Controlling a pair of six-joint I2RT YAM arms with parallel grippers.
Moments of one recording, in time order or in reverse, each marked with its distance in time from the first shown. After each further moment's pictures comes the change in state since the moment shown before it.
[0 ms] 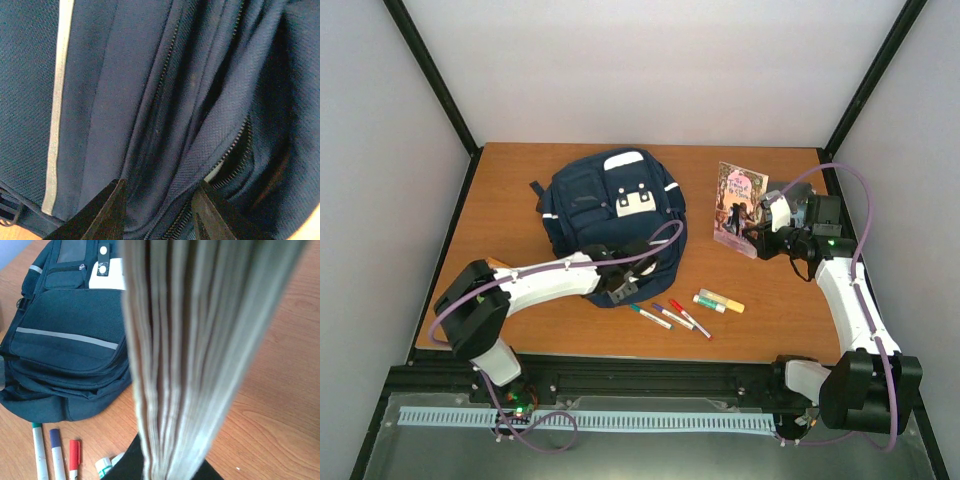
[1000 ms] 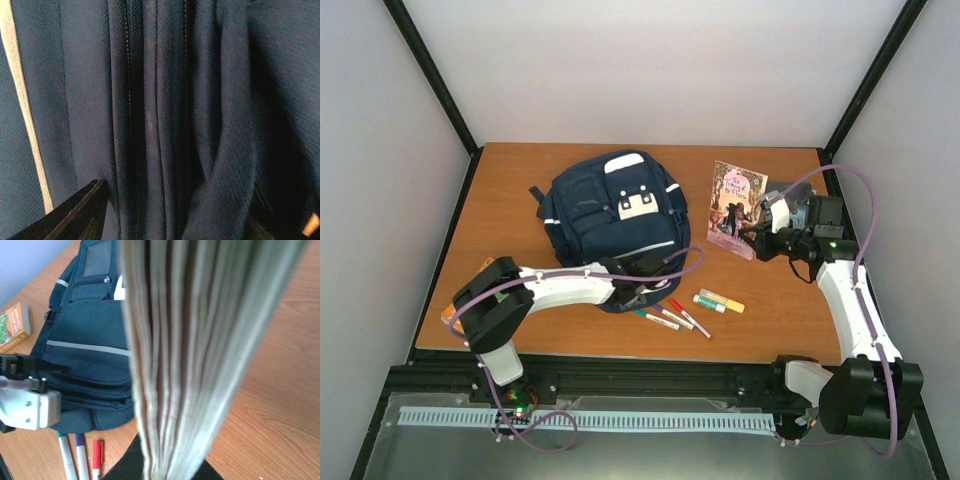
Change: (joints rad) left arm -0.072 0.081 -0.039 0.148 -0.056 0.162; right arm -0.001 -0.017 0.003 -0.021 -0.082 0.008
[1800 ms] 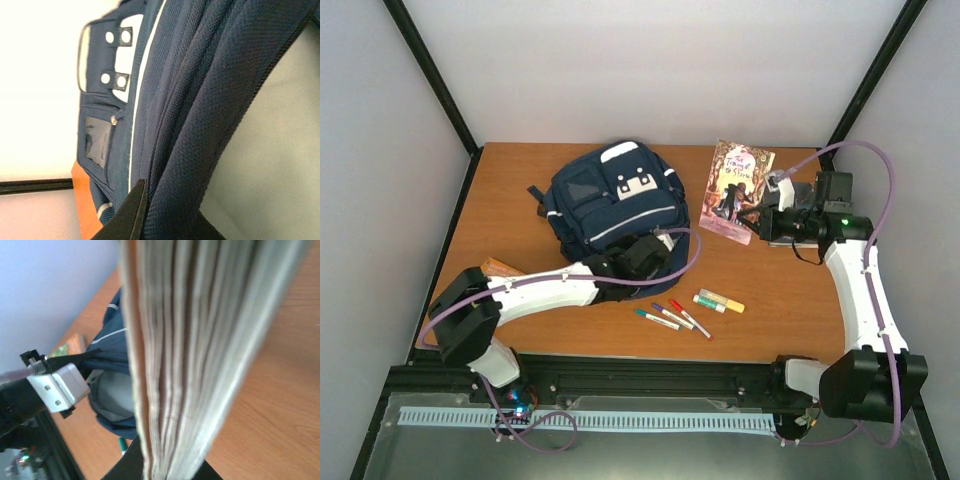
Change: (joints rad) left arm -0.013 -0.115 -0.010 0.311 -0.396 0.103; right arm 0.000 0.067 0.226 -0.155 -0.119 0.137
